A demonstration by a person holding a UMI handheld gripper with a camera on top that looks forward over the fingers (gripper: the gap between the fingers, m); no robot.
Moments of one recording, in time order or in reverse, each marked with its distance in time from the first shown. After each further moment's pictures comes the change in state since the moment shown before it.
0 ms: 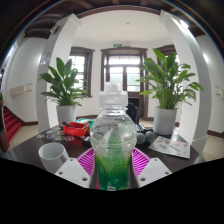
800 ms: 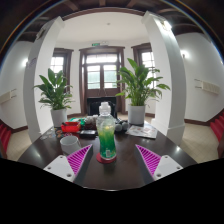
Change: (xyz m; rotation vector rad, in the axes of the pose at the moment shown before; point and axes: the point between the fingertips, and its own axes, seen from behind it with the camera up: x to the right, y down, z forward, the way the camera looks) arm -0.001 -0.012 -0.199 -0.050 0.243 0.086
